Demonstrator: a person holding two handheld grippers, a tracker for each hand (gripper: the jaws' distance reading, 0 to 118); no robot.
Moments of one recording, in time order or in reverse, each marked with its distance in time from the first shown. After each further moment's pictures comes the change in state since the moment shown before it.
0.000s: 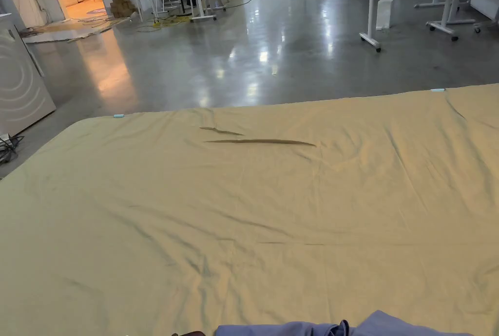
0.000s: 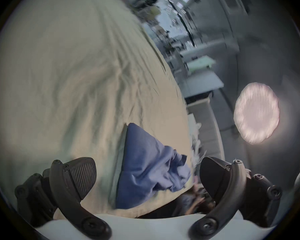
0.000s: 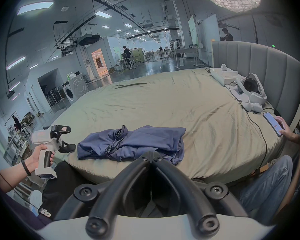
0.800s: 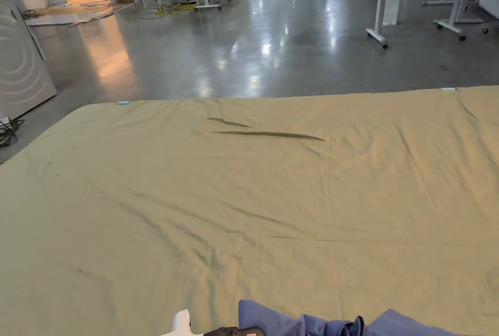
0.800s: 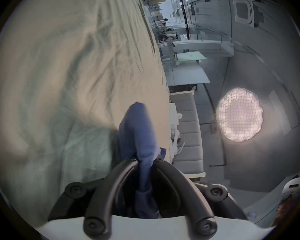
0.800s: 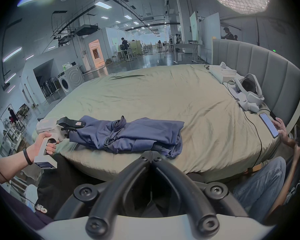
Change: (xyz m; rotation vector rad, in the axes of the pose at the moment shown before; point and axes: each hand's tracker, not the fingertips) left arm 0.027 -0.006 -0.060 -0.172 -0.087 -0.024; right arm -0.013 -0.003 -0.003 -0.065 -0.047 0.049
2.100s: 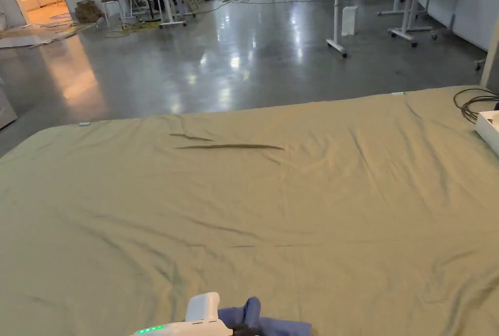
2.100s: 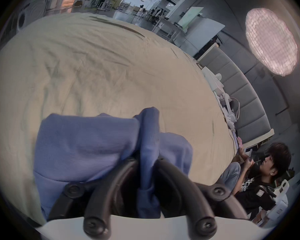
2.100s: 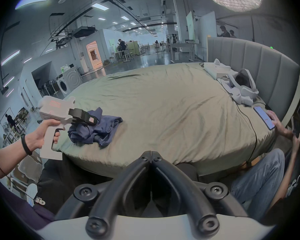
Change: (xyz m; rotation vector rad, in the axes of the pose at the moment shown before) left arm 0.105 -0.034 -0.064 -0.080 0.486 -0.543; right arm 0.024 -0.019 0.020 -0.012 -0.016 -0.048
